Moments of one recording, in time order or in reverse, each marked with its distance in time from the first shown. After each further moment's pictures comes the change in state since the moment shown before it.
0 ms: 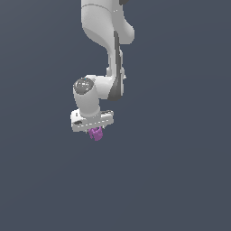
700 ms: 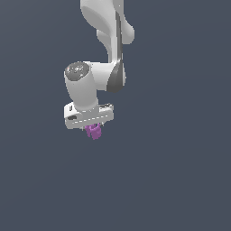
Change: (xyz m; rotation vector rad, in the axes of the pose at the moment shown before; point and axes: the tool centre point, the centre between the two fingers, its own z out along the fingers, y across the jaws) arm 0.028 0.005 -0.071 0.000 0.000 0.000
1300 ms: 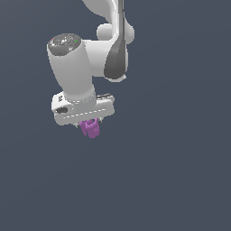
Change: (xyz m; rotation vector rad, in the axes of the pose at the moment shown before) arm 0.034 0.007 -0.080 0.000 0.001 0.000
